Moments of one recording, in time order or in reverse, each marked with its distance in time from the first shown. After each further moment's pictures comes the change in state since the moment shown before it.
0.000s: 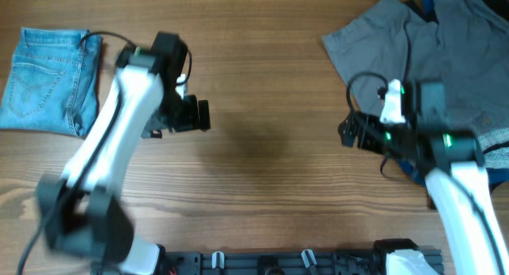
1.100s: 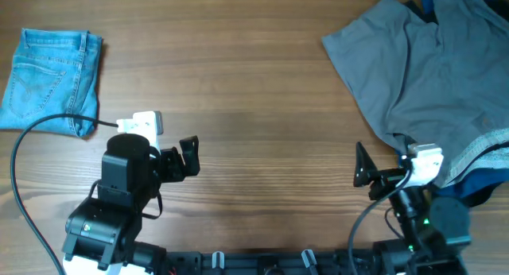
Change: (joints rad) left arm -0.057 -1.000 -0.676 0.576 -0.060 -0.062; right arm 0.063 -0.956 -0.583 0.550 0.173 -0.191
